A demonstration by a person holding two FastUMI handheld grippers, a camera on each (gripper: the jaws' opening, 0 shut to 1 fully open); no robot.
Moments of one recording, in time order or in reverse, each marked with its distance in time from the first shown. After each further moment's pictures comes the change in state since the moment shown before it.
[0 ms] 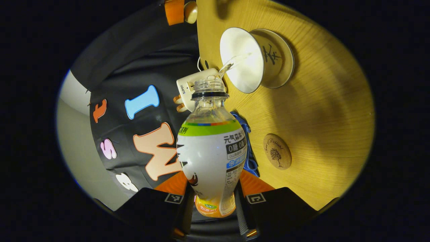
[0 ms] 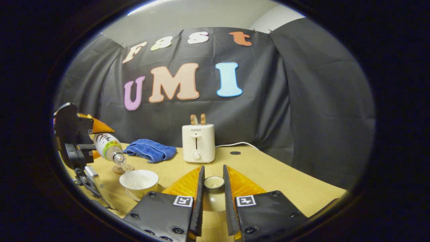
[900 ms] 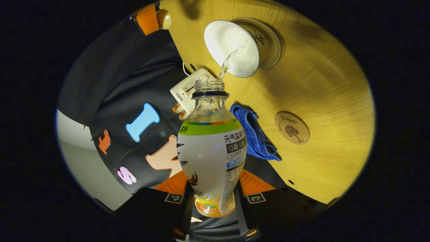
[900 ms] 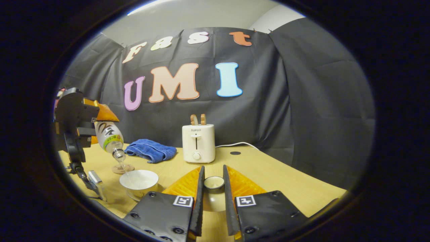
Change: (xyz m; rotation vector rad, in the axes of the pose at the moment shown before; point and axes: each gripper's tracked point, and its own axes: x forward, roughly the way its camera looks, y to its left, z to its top) left arm 0.001 0.045 -0.003 0.290 0.007 0.024; right arm 0.000 0.000 0.000 0.000 -0.001 0.001
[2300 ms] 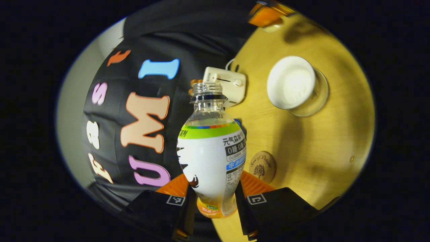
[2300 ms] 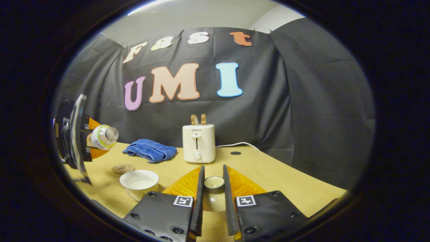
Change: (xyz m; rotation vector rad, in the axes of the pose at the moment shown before) left arm -0.001 -0.058 0.006 -1.026 -0.067 -0.095; right arm 0.000 0.001 0.001 0.000 0.000 0.003
